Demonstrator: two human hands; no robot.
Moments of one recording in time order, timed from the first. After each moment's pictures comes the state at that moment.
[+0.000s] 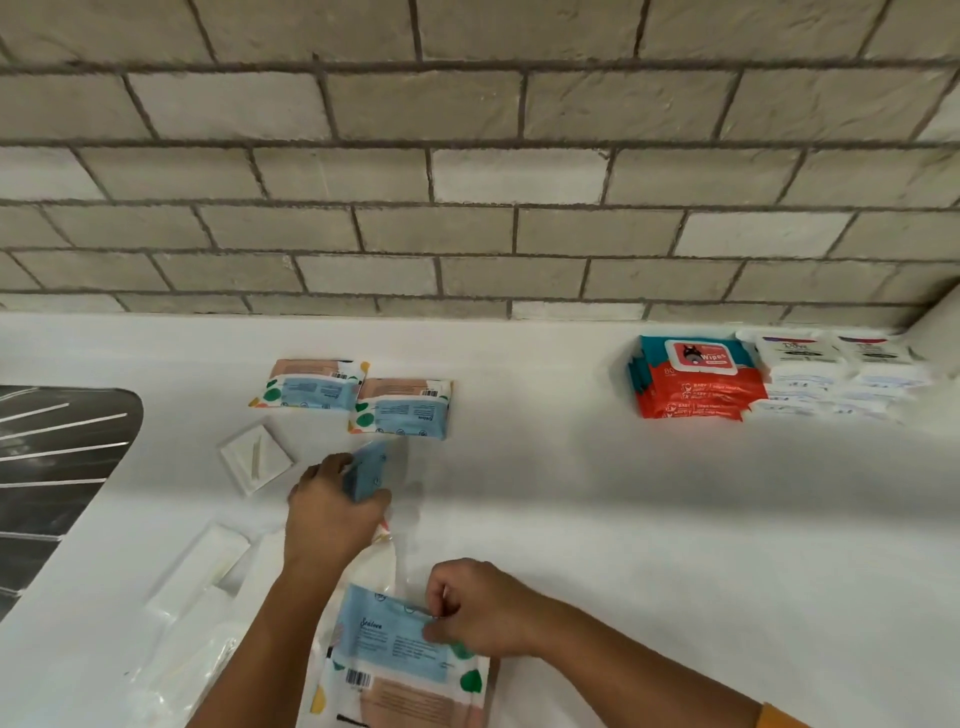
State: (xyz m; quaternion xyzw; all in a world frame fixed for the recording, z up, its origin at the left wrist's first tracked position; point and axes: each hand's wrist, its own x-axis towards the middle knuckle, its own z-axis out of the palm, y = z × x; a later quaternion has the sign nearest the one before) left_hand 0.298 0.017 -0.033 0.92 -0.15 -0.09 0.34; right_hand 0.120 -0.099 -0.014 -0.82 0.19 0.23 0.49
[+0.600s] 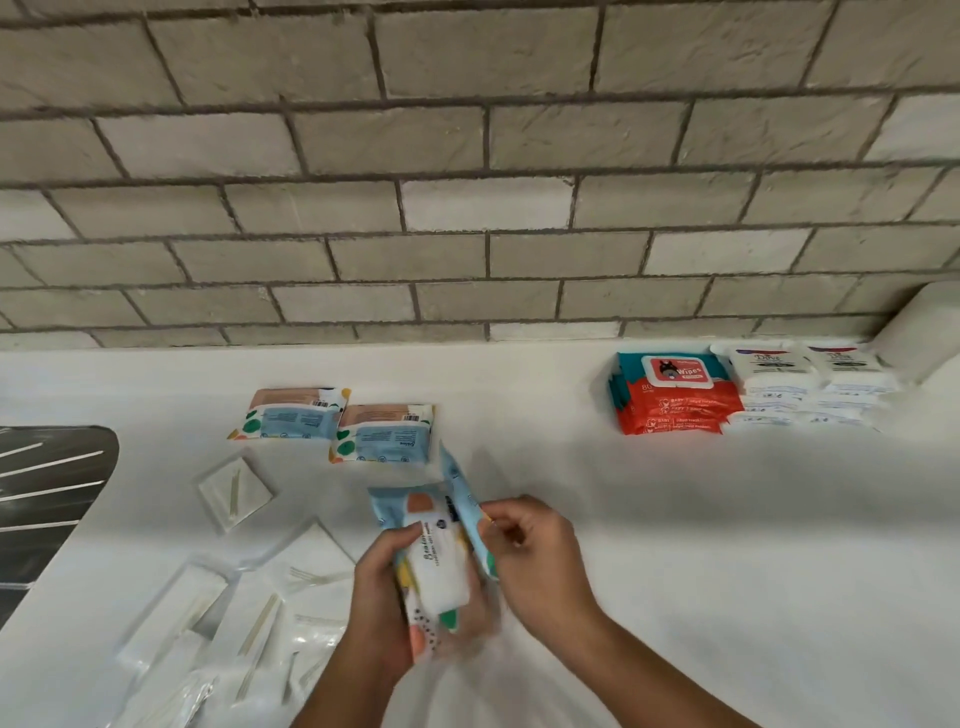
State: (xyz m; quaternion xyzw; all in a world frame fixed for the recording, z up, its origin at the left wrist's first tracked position) left_hand 0.196 -0.023 0.005 0.39 0.11 -0.49 0.77; right_hand 0.105 -0.140 0.008 -0.75 0.32 -0.22 0.53
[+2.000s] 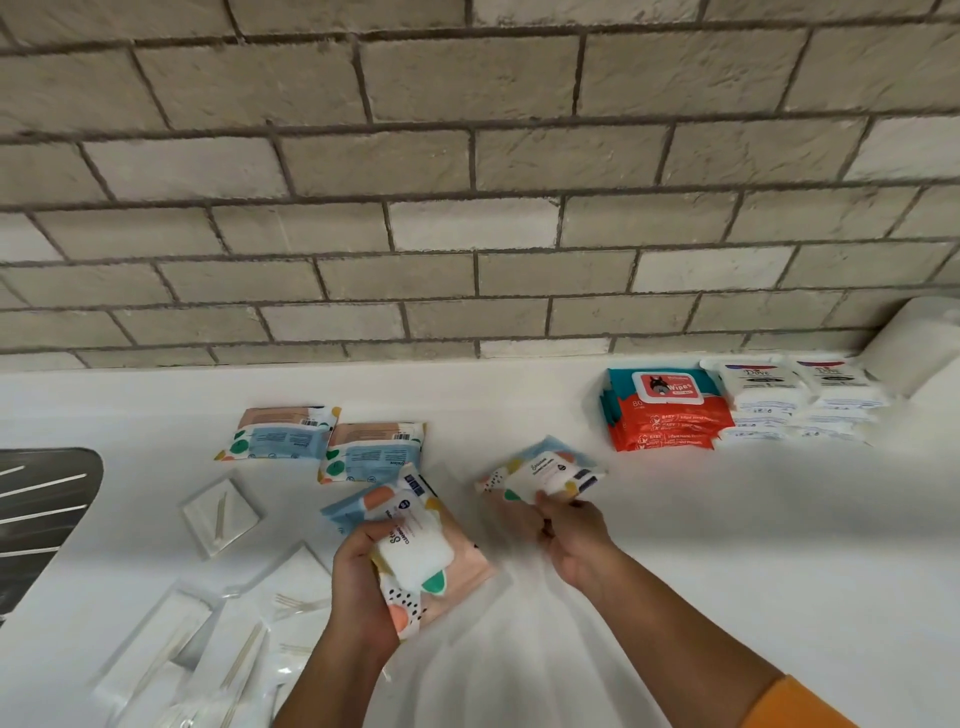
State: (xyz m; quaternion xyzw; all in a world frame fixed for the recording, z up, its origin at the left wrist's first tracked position) left_hand 0.219 -0.045 0.020 0.43 0.16 -0.39 0.80; right_hand 0.131 -0.239 -0.051 -0.33 0.51 -0.19 0.77
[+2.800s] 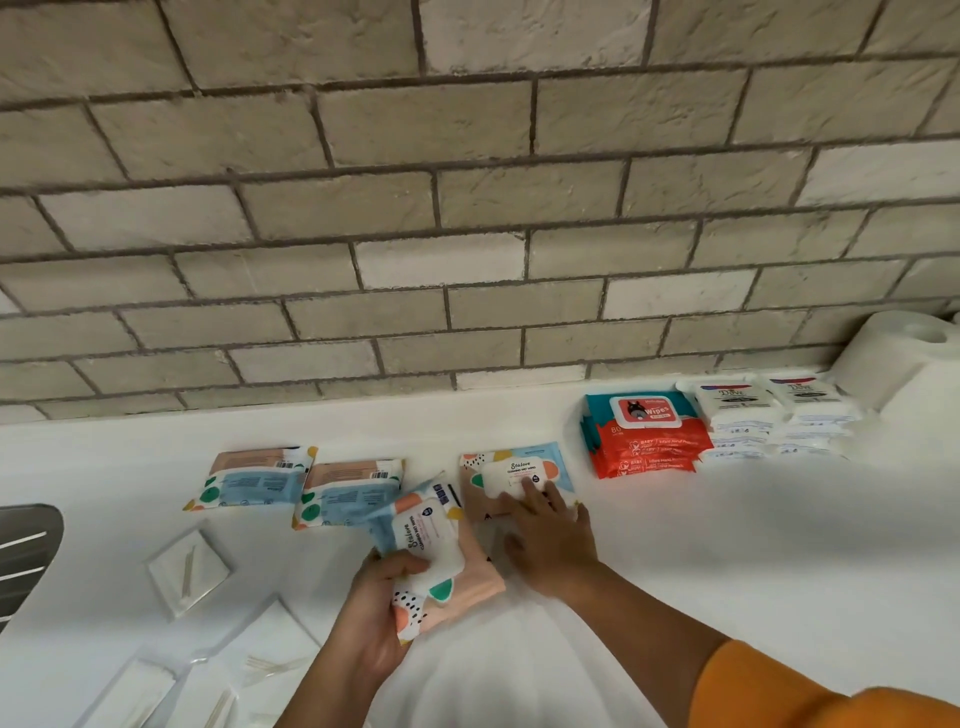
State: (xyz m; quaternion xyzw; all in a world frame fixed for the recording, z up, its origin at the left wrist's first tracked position) left_hand 0.241 -0.080 -0.016 0.46 0.08 -0.48 0.74; right_hand 0.135 -0.275 -0.060 -0.94 0.31 0.09 0.11
